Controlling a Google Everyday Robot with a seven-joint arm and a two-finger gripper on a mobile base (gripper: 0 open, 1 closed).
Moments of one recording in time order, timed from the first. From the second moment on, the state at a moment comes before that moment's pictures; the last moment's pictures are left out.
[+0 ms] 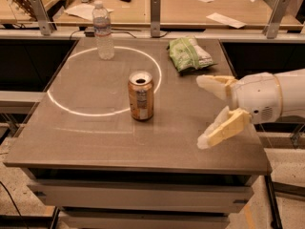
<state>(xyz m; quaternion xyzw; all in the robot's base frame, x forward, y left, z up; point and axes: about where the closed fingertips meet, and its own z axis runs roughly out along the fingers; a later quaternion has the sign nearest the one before) 0.451 -0.110 0.916 -0.53 0.63 0.35 0.44</state>
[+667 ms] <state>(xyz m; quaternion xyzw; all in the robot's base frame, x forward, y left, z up) 0.493 -0.075 0.885 -0.54 0.60 0.37 0.46</state>
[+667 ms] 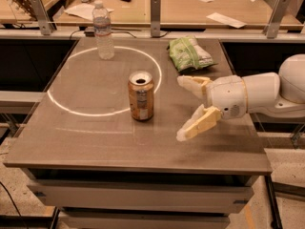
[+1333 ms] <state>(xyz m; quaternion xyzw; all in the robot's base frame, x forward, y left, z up) 0.520 -0.039 0.871 -0.54 0.58 0.41 0.45</state>
